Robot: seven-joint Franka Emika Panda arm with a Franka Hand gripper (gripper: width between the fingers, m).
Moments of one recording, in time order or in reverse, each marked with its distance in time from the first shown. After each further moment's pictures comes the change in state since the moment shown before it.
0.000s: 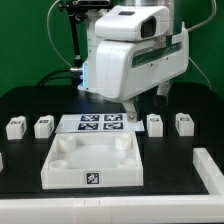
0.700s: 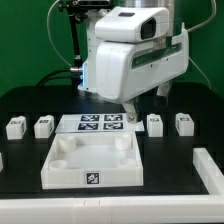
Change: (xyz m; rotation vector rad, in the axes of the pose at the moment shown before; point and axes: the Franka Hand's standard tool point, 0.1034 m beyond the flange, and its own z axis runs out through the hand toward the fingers) arm 0.000 0.000 0.001 0.001 -0.001 0.000
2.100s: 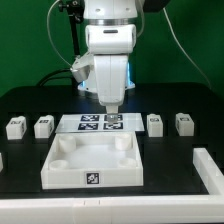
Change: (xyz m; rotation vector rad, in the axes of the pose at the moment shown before) arm -0.097 -0.034 0.034 -0.036 0.010 -0.649
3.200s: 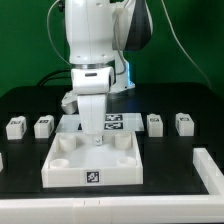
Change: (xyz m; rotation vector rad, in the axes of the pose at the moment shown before) arm -0.029 -0.067 0.077 -0.009 0.034 0.014
